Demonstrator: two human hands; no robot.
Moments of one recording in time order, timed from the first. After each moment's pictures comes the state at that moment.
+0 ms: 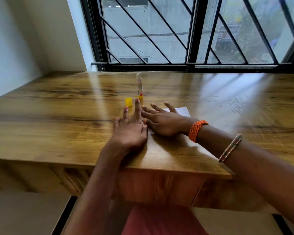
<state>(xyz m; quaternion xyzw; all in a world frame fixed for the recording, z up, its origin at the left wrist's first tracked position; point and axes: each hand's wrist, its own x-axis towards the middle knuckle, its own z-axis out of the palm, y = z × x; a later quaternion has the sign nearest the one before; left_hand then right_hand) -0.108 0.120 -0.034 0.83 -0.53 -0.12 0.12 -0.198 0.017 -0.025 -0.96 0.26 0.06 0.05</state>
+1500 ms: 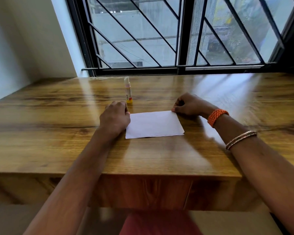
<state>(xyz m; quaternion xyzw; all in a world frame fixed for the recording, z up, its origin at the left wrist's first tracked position) -0.078 0.068 -0.027 0.84 -0.49 0.05 0.22 -0.265 -0.067 -0.007 -0.86 0.44 -0.13 0.24</state>
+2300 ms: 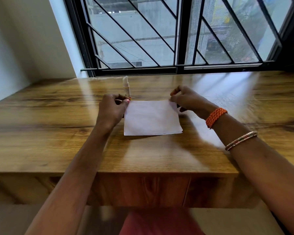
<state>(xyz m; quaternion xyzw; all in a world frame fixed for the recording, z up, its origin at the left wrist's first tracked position) -0.081 0.075 -0.014 0.71 -0.43 -0.09 0.54 -0.263 -0.046 0.003 -0.77 0.42 -0.25 0.41</state>
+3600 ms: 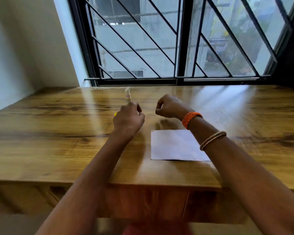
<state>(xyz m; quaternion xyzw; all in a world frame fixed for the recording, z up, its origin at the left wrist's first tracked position) -0.105 0.047 -0.008 0.81 -0.48 0.05 0.33 -0.216 -0.048 0.019 -0.88 0.41 -0.18 0.17</state>
